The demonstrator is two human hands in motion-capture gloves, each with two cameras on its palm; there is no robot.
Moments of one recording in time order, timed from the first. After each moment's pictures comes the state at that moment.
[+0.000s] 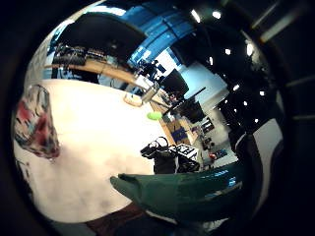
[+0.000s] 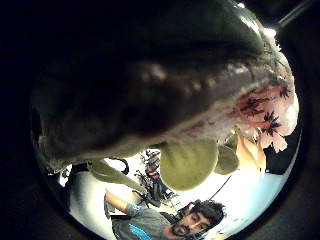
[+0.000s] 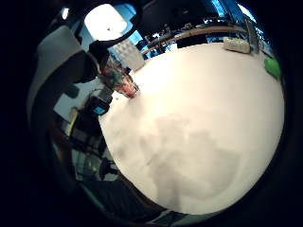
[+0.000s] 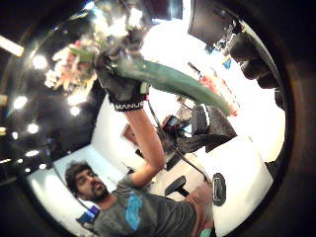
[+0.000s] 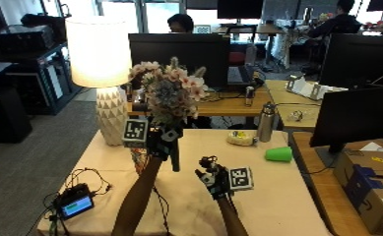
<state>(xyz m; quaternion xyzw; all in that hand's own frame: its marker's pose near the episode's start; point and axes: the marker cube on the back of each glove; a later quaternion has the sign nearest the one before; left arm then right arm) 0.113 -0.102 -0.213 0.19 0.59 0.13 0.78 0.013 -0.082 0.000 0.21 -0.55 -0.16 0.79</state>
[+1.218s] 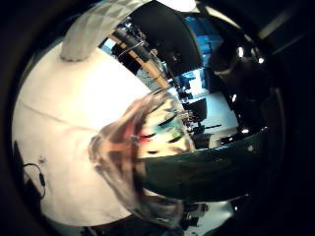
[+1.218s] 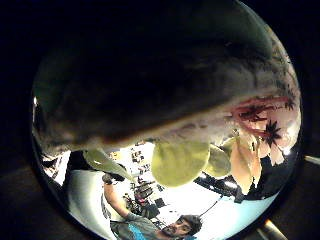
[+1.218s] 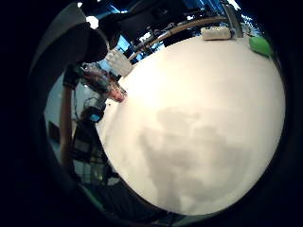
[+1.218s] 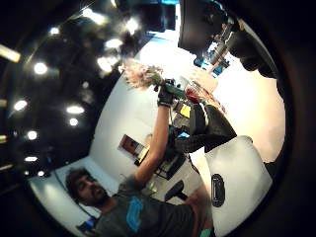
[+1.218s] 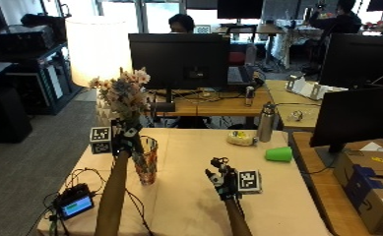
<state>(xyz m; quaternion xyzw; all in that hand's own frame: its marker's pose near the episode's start) -0.111 -0.220 -0.099 0.16 0.61 -0.07 0.77 0.056 -0.087 0.026 0.20 -0.55 -0.08 0.81</state>
